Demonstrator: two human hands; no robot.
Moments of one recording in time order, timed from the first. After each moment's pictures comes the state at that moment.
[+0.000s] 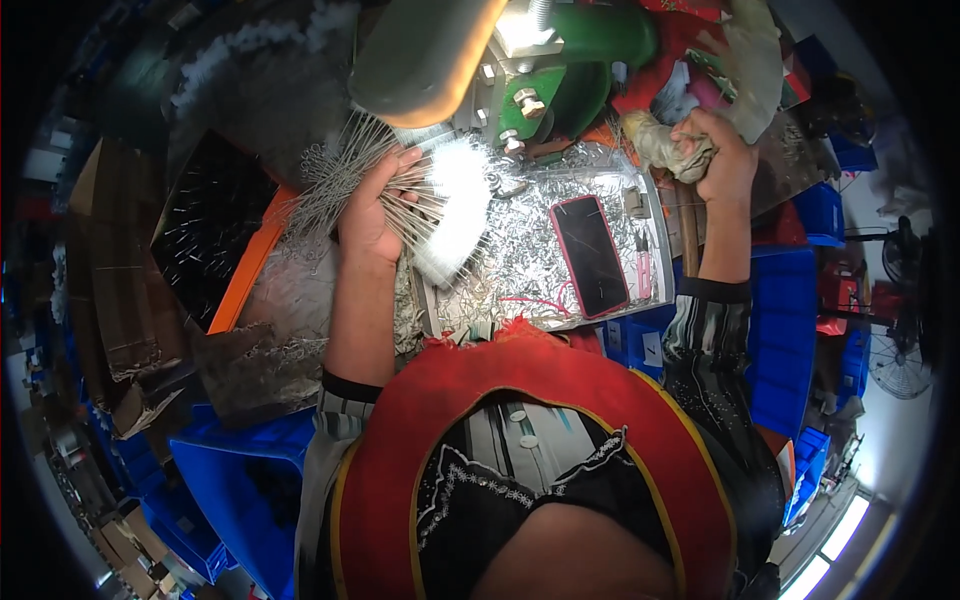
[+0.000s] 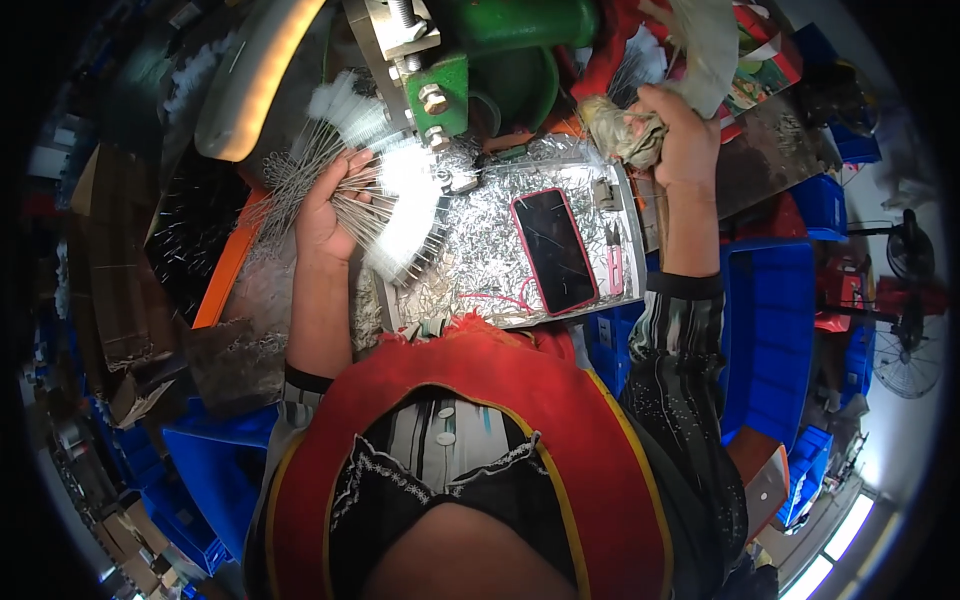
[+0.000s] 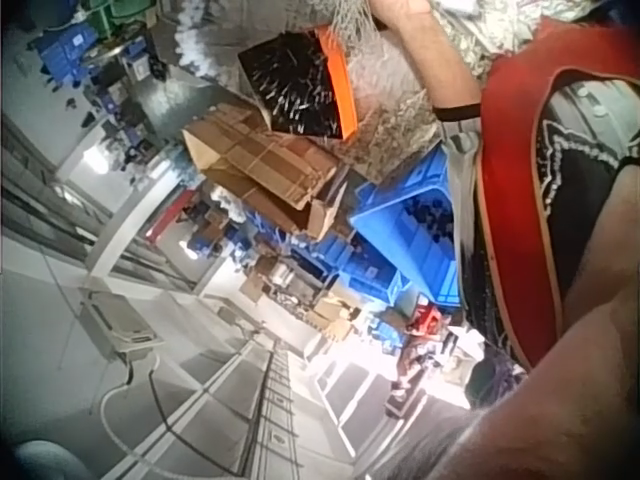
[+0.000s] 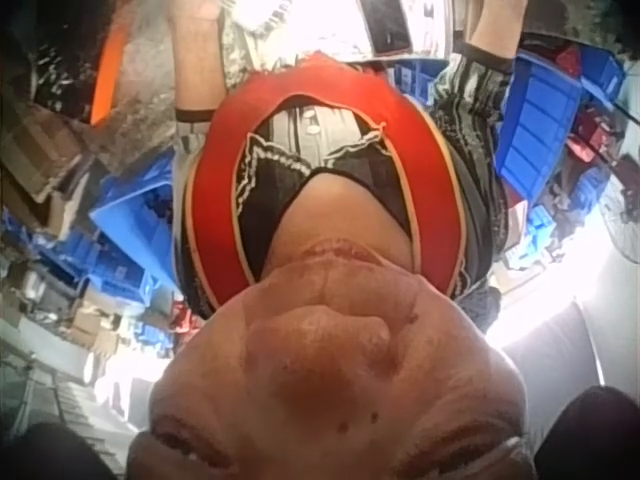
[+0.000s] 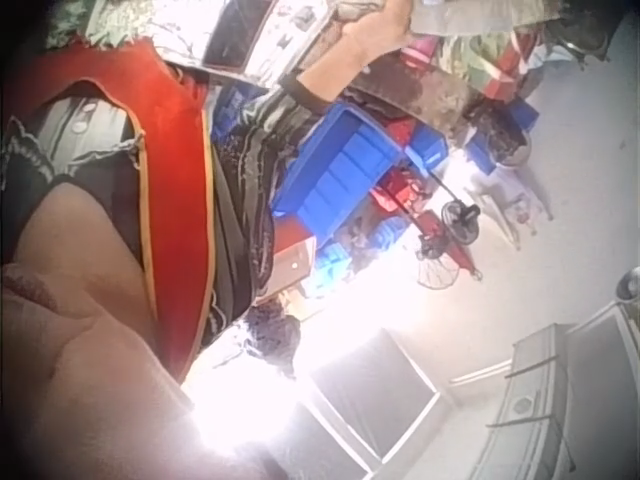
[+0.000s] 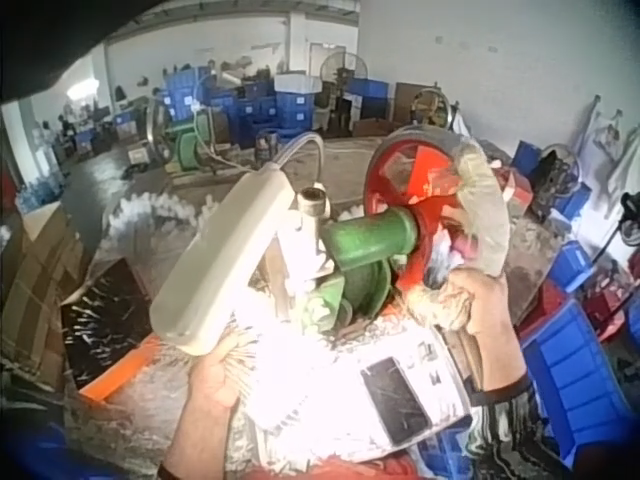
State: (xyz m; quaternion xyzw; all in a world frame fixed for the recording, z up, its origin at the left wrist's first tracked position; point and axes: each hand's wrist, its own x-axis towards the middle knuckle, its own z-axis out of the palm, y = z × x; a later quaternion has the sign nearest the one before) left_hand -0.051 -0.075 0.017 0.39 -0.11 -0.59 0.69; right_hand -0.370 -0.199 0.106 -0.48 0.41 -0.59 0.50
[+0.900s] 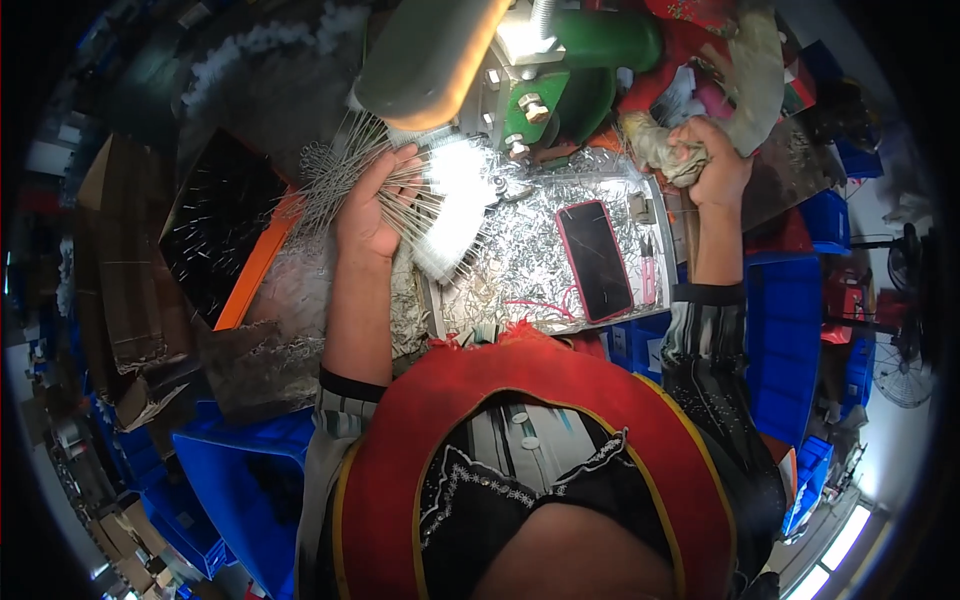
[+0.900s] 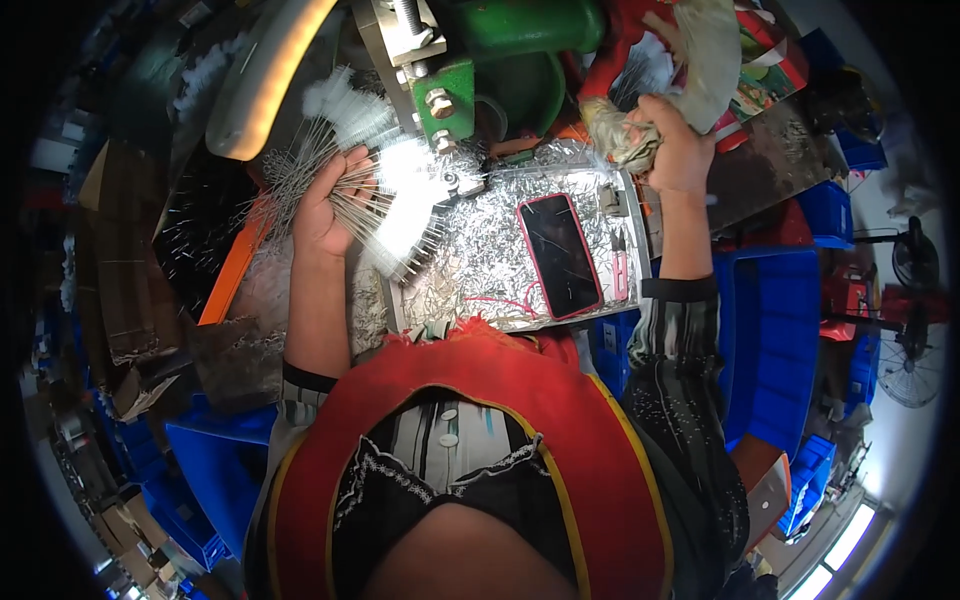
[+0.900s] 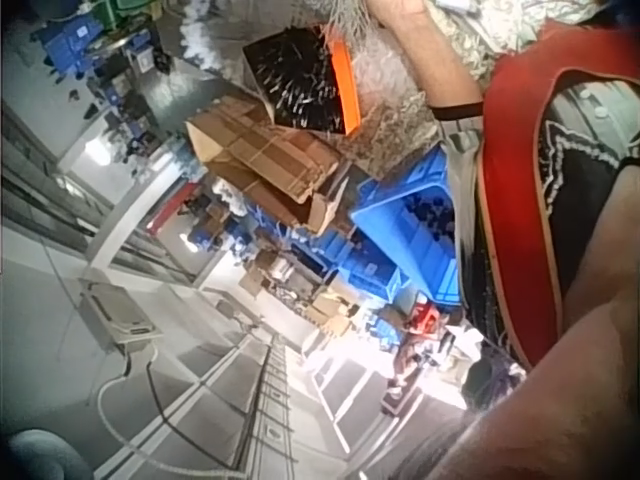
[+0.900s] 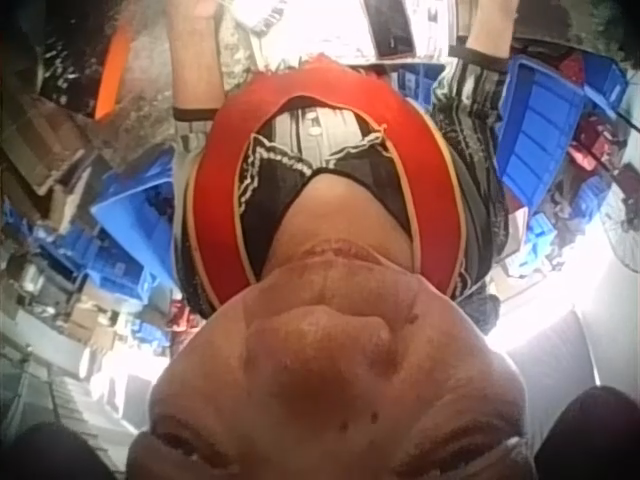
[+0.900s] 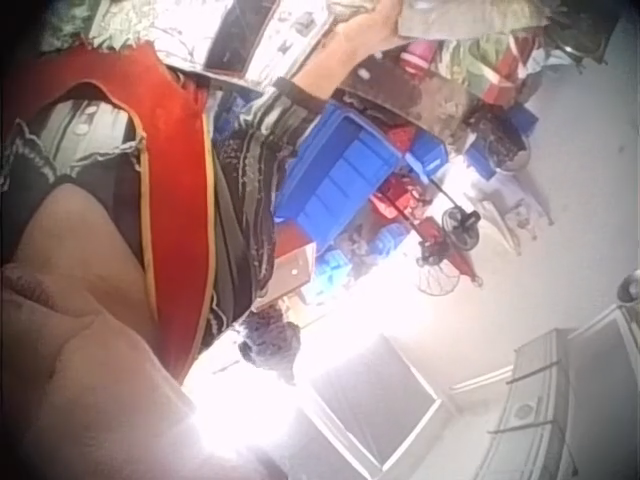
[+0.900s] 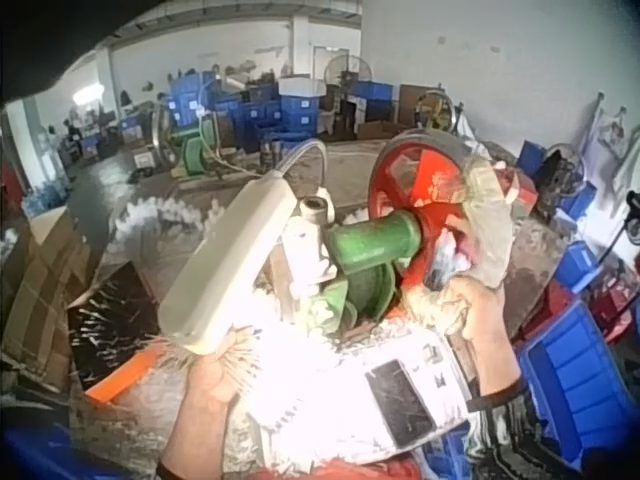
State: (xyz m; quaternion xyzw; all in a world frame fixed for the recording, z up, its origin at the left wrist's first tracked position) left_hand -0.038 -0.076 0.017 0.38 -0.10 -0.59 0.70; right_hand -0.363 -0.200 0.090 -0.48 0.36 -0.63 0.49
